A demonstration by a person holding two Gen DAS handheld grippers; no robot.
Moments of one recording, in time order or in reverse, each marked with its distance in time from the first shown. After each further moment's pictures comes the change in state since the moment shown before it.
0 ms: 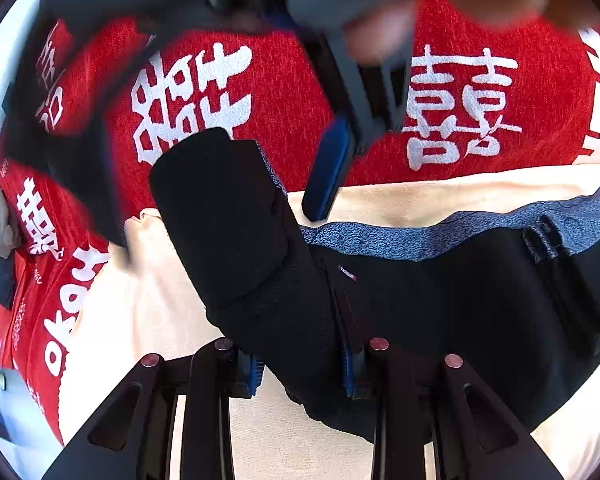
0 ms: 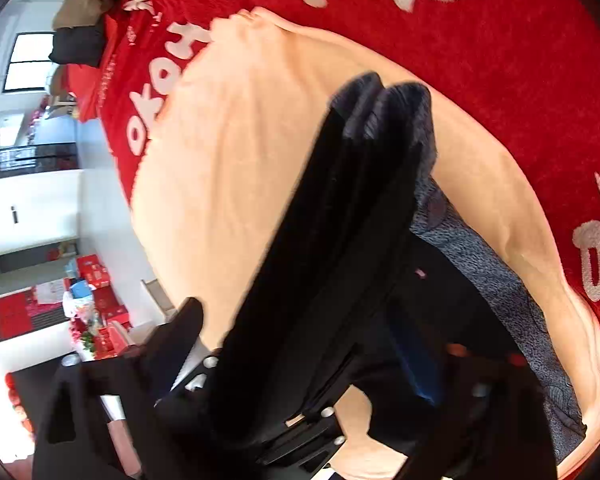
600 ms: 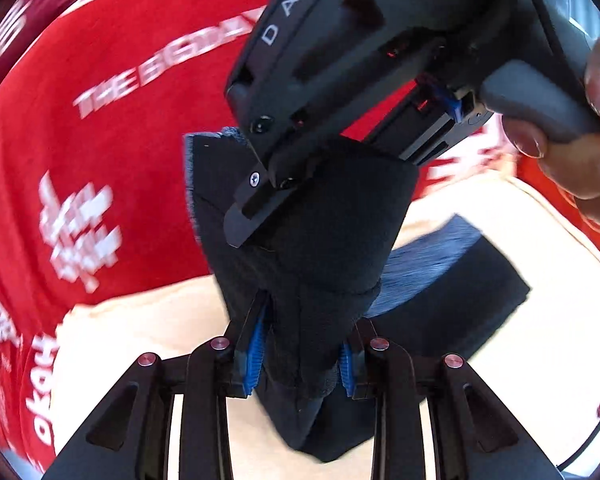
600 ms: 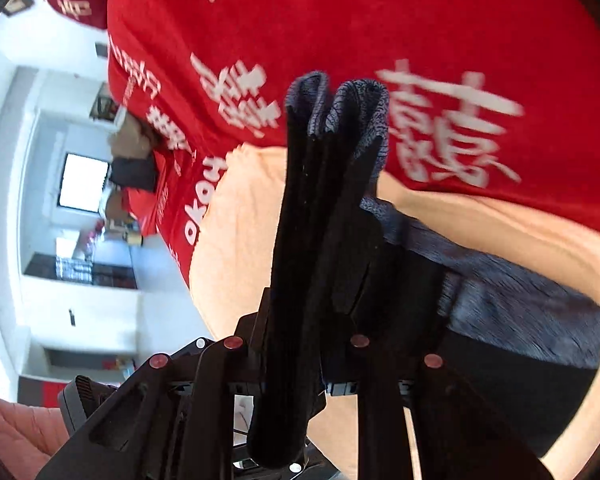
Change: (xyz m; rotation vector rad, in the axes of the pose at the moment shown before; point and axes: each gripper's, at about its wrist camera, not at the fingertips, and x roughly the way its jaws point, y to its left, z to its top) left arm -0.120 -0.139 0.066 0.225 -0.096 -0.281; right arm -0.152 -0.133 -0.220 0.185 -0.522 0.242
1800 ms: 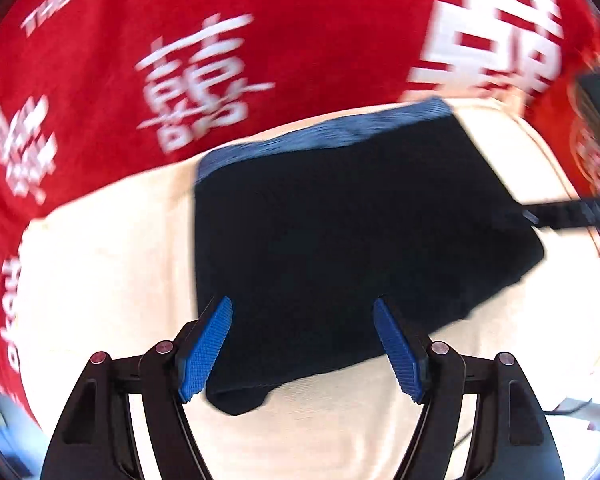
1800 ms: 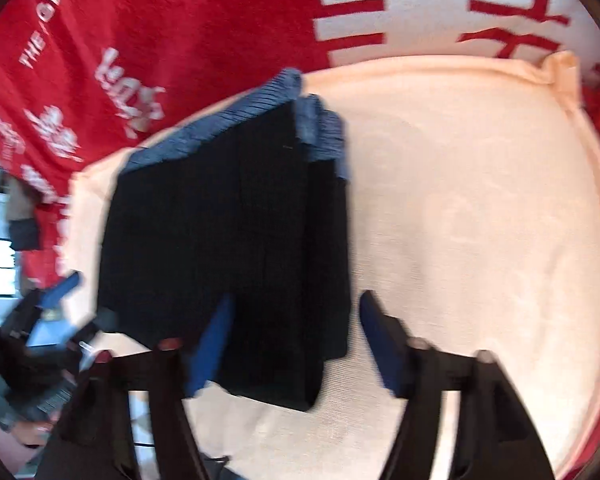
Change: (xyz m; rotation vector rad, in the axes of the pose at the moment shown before) left arm 0.064 -0.050 -0.021 -0.162 0.380 -0.022; right arm -0.067 -0.199 -0.140 0.266 -0.092 -0.428
